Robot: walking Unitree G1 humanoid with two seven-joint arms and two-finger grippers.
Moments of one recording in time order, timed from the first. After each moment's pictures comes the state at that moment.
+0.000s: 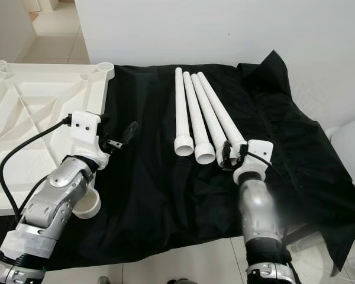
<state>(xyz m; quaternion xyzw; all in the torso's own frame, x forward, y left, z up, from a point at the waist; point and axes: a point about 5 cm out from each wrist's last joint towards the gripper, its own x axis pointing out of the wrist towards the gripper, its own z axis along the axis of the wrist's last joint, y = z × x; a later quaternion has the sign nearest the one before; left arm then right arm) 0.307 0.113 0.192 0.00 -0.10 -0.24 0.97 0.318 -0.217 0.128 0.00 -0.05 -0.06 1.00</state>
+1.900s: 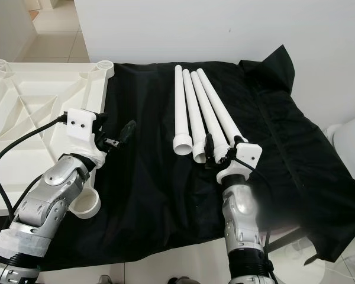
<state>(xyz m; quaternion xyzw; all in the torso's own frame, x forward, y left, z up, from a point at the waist) 0.306 0.117 0.196 -0.01 -0.09 -0.25 0.96 0.305 -0.179 0.146 0.05 -0.16 0.00 0.99</state>
